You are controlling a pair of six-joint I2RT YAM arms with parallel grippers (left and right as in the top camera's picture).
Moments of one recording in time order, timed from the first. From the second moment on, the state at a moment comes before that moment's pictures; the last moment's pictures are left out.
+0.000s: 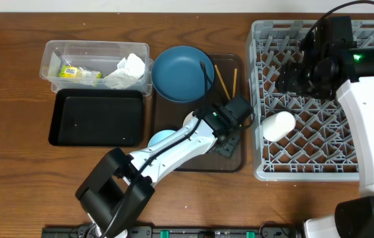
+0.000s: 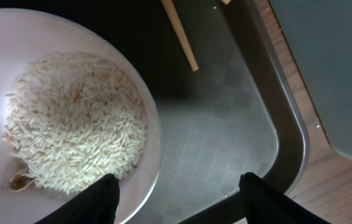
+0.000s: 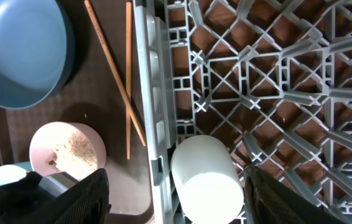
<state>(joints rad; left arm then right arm) -0.85 1.86 1.33 -0.82 0.01 -0.33 0.07 1.64 1.64 -1.21 -0.14 0.23</state>
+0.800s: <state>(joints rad) -0.85 1.92 1.33 -0.79 -0.01 -0.32 0.07 1.64 1.64 -1.21 -0.14 0.23</state>
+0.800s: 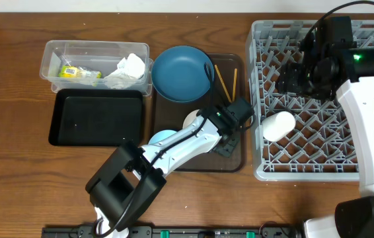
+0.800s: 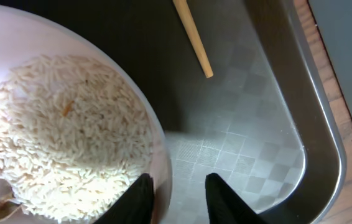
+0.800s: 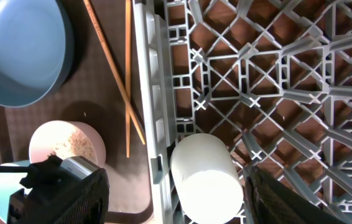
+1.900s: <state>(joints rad) -0.82 1.76 1.43 -0.88 0.00 -0.40 0.07 1.64 1.64 -1.23 -0.14 0.20</state>
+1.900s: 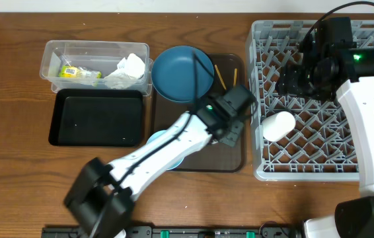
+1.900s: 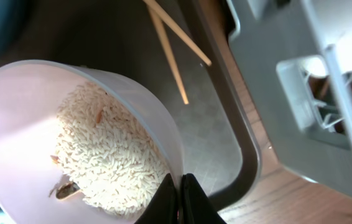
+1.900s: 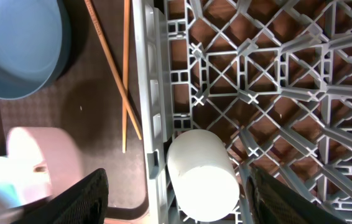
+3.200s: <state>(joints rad) 0.38 1.73 1.41 -1.07 0.75 -0.23 0.07 1.64 1.64 -1.23 -0.14 0.19</state>
